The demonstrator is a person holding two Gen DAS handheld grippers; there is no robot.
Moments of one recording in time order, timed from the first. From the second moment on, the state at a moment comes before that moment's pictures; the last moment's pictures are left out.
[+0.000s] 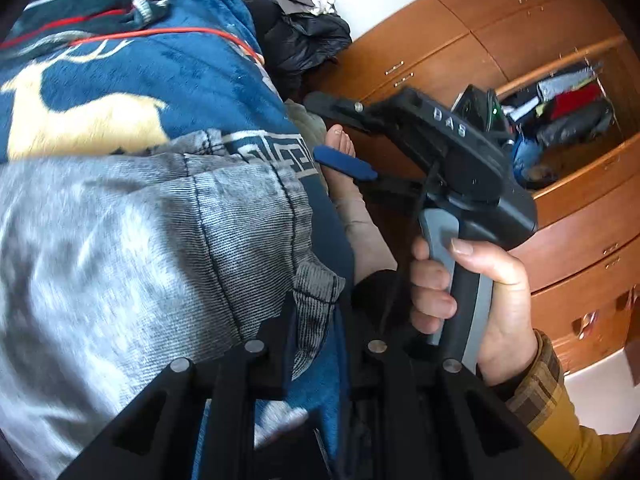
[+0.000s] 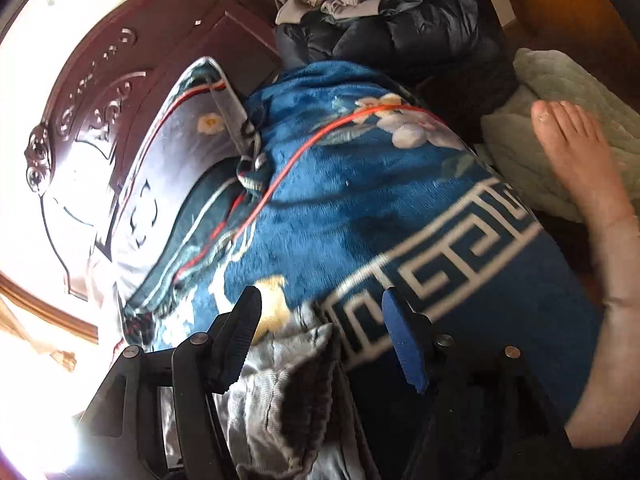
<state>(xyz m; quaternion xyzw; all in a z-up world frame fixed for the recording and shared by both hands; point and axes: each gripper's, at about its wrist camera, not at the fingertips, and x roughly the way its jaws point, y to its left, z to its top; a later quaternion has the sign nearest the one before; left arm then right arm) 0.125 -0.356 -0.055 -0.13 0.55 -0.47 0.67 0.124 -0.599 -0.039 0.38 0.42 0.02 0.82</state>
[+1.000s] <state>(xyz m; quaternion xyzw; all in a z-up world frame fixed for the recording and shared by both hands) 0.106 -0.216 -0.070 0.08 0.54 -0.36 0.76 0.124 -0.544 -0.079 0.37 0.52 0.06 0.77</state>
